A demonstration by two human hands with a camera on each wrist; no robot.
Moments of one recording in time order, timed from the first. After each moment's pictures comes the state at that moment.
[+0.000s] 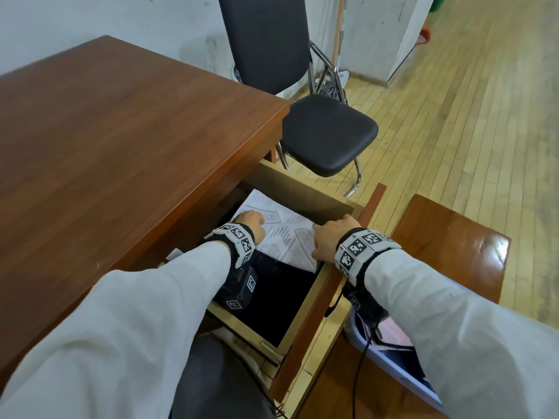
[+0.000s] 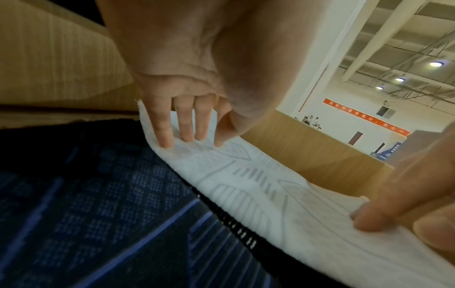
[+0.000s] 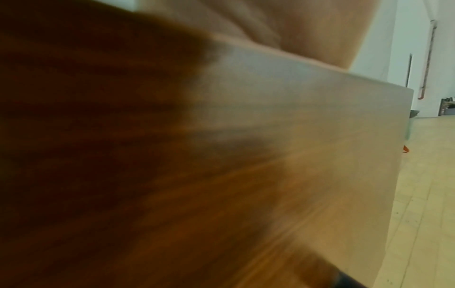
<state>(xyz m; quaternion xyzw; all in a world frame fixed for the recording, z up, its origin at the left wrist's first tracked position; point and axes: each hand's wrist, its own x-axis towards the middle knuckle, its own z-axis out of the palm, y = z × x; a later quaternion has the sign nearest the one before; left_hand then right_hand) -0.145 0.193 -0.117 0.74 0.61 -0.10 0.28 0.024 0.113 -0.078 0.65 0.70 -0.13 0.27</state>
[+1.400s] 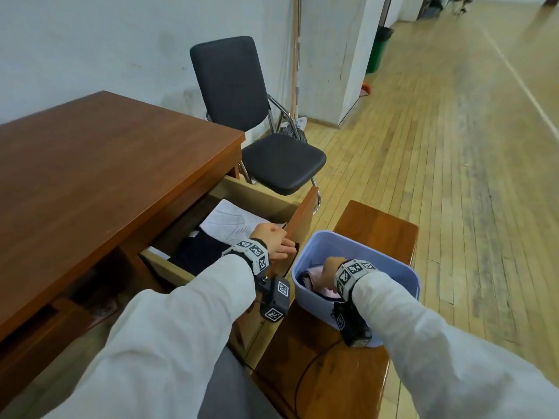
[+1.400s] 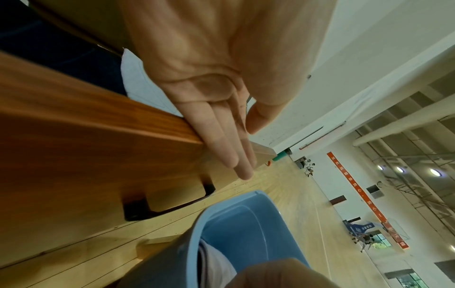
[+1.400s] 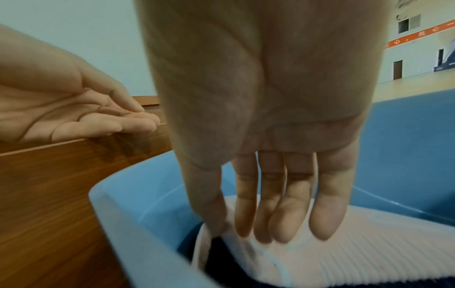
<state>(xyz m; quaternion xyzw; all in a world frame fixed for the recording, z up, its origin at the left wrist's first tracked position) -0.069 0.024 -0.025 0.49 0.53 0.13 0.68 0.086 -0.042 -0.092 0.80 0.50 -0.30 0.15</state>
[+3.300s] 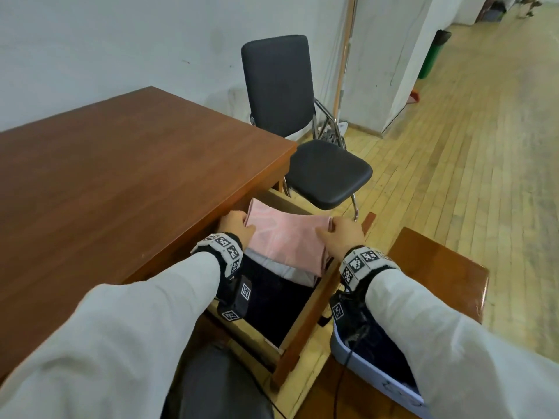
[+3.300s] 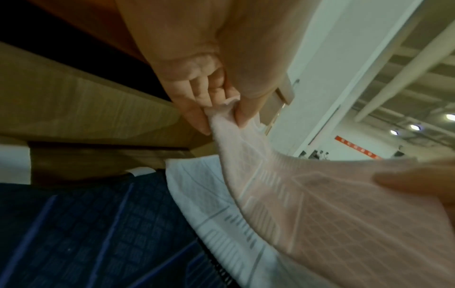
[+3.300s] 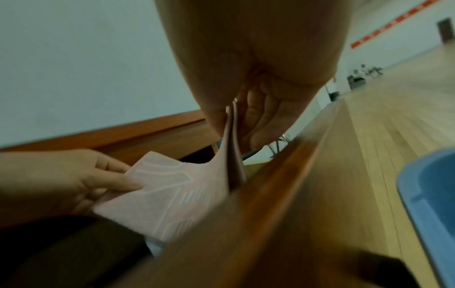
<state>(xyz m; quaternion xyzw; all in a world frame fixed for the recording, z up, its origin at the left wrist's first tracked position) -0.182 0.161 -0.051 0.67 0.67 0.15 0.29 0.019 0.088 -0.035 0.81 0.51 -0.20 -0.21</state>
